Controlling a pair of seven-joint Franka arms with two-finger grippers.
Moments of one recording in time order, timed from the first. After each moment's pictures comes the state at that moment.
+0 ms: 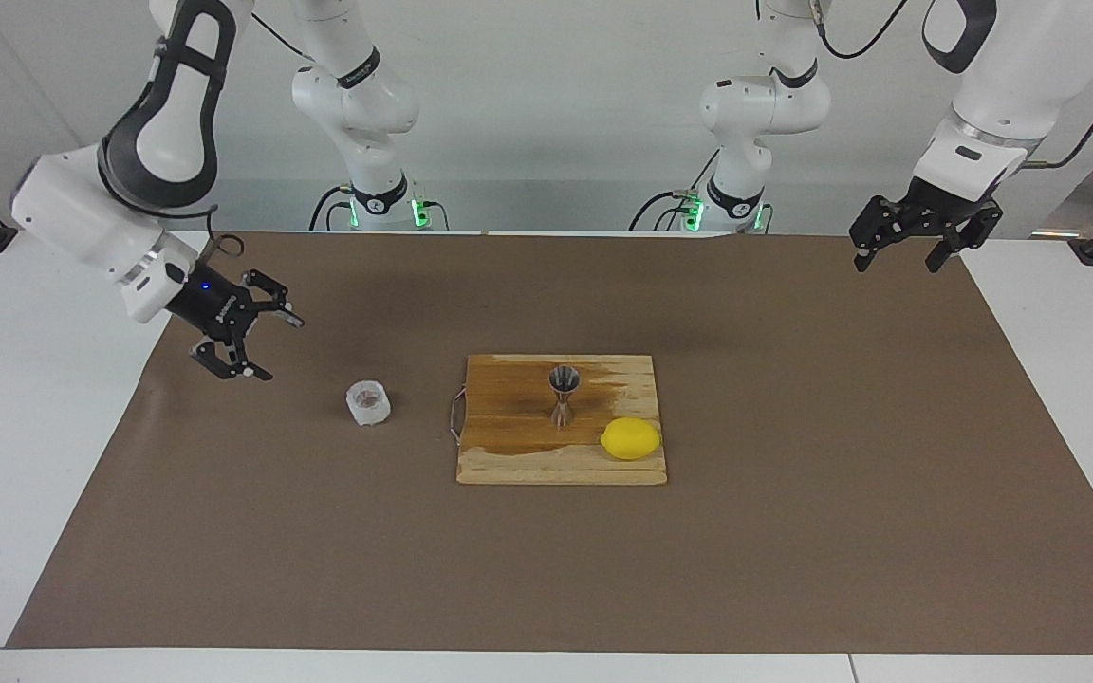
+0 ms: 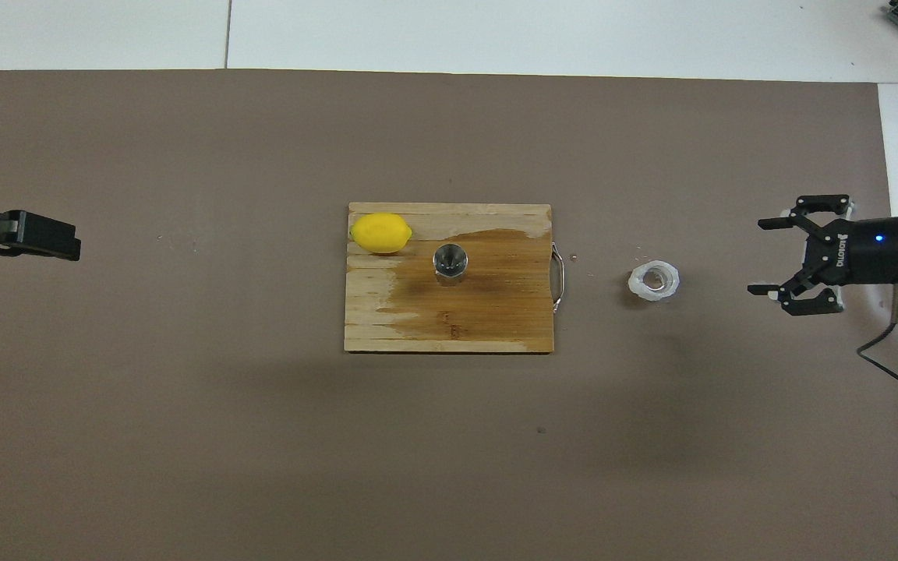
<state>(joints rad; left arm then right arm) -0.04 -0.02 -0.04 -1.56 0.00 1.57 0.01 -0.27 0.16 0.02 -1.97 0.74 1.98 -1.90</state>
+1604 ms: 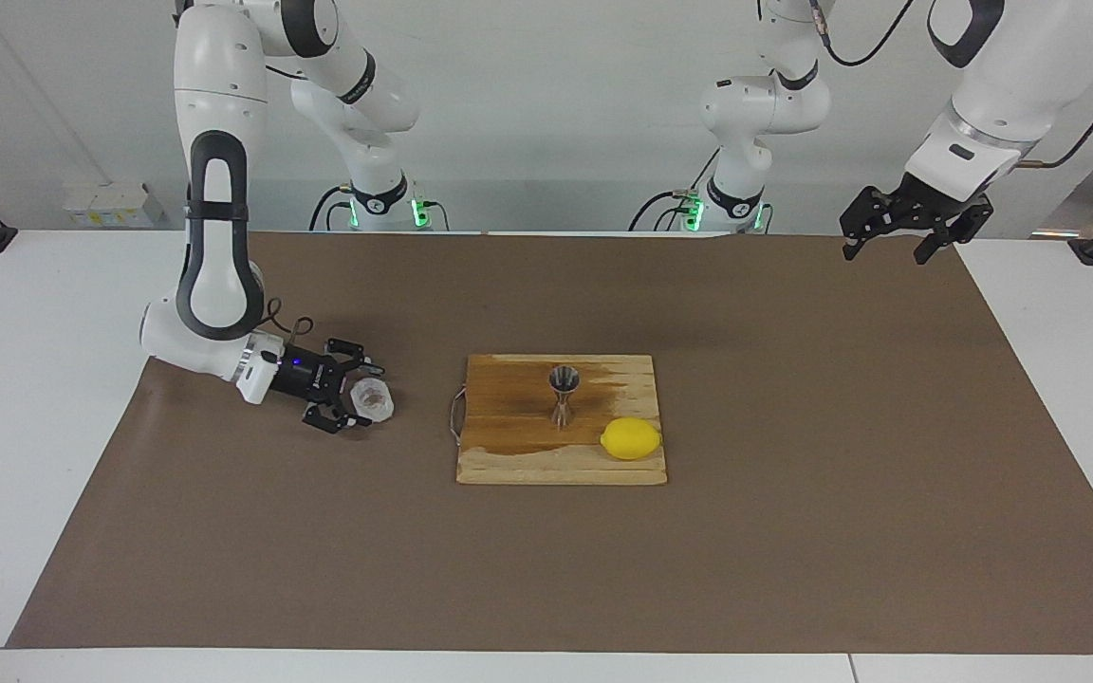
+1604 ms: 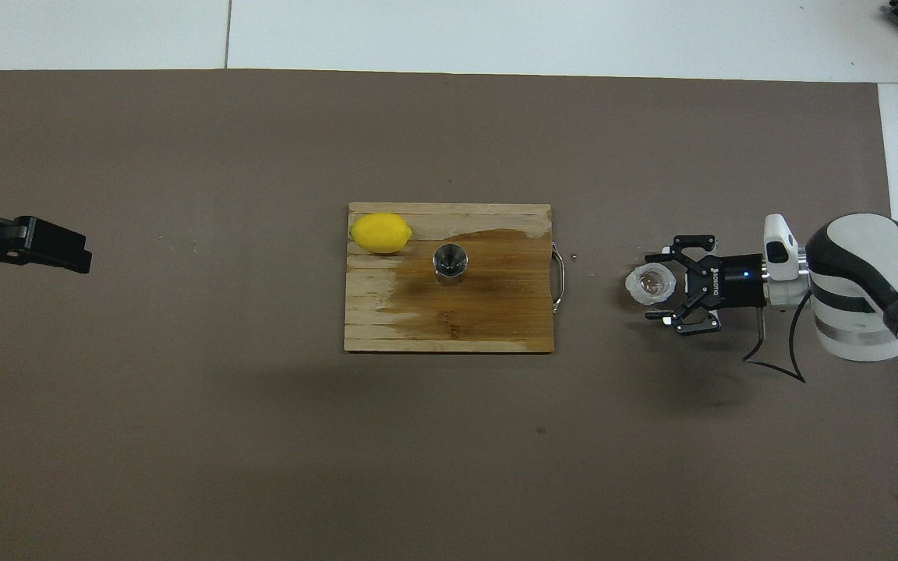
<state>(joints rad) -0.04 0.00 -0.04 -1.53 -0.03 1.48 0.02 -0.21 0.39 0.03 -2.06 1.03 1.96 -2.27</state>
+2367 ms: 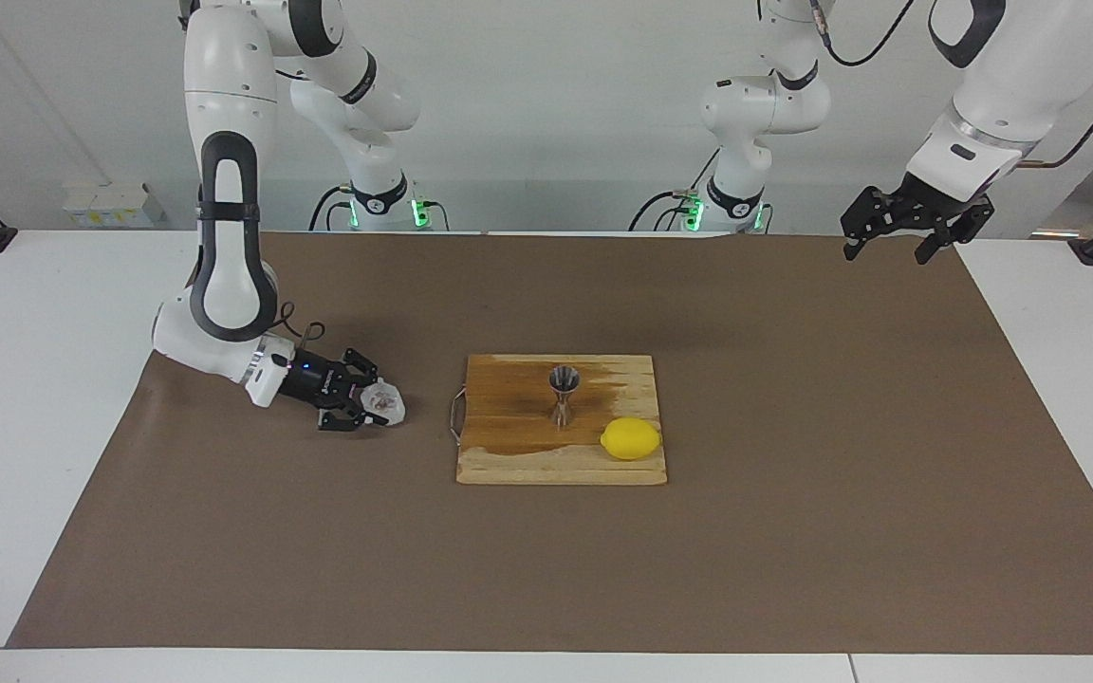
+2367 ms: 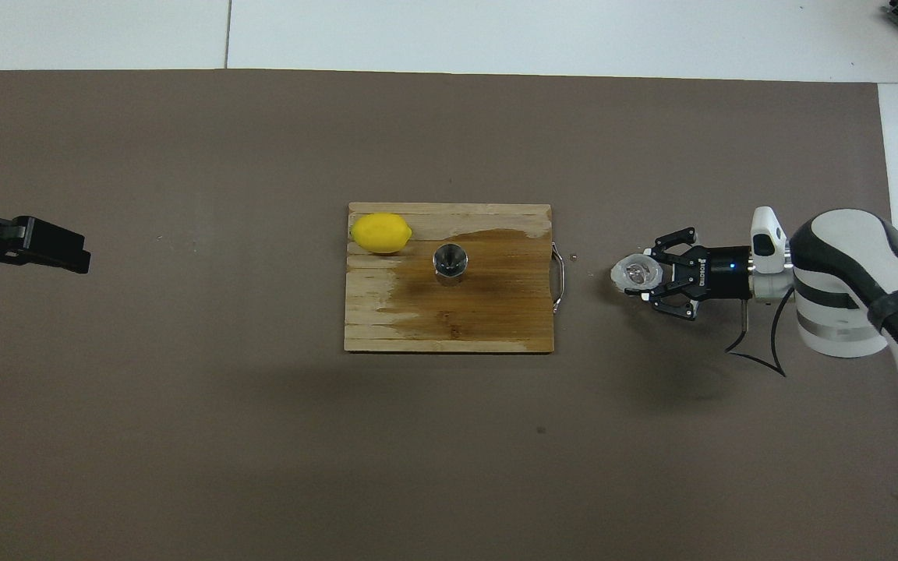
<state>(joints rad) -0.04 0.00 -0.04 -1.53 -0.03 1.48 0.02 -0.15 0.39 0.03 -2.04 1.09 2.02 -2.25</state>
